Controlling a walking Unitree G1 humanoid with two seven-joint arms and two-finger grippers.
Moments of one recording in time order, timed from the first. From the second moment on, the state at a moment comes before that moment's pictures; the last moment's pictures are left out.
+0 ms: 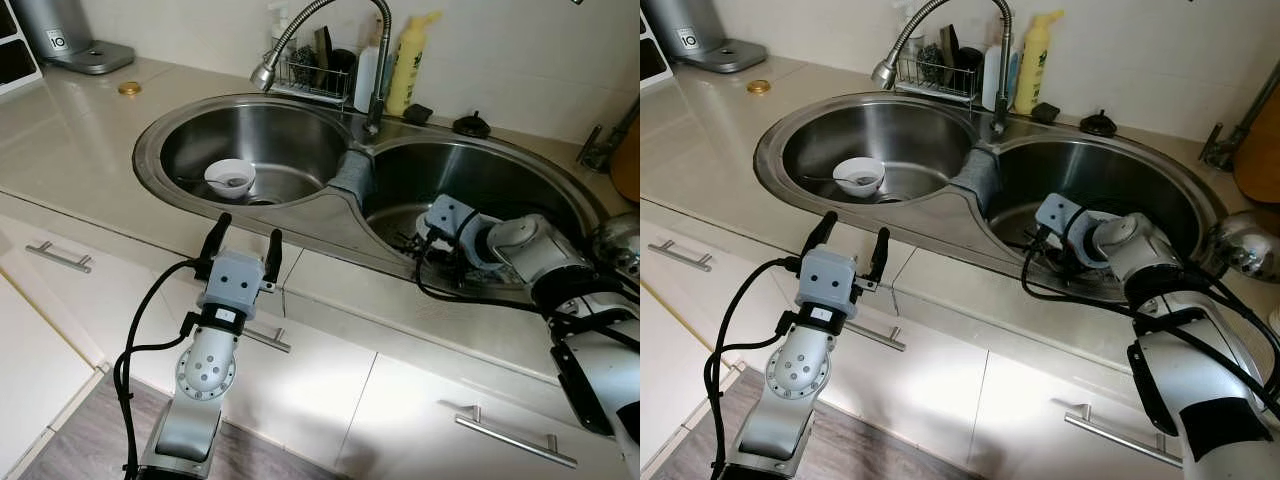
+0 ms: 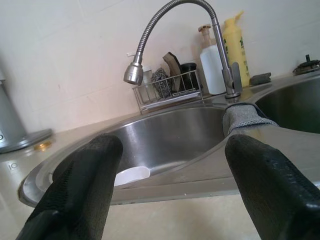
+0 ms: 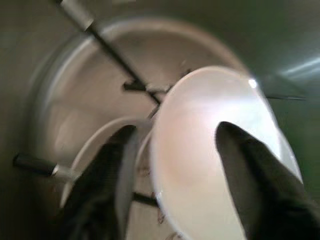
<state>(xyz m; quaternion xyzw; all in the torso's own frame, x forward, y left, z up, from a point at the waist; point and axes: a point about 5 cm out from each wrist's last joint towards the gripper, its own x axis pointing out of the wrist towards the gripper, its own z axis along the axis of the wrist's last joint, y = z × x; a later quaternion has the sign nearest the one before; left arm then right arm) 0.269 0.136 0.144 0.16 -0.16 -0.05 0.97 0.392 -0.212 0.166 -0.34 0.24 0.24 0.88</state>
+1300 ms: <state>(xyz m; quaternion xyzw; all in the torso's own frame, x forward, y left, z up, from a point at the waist) 0.268 0.127 0.143 0.14 -0.16 -0.08 0.97 0.321 -0.165 0.192 -0.08 -0.15 -0.07 0.98</state>
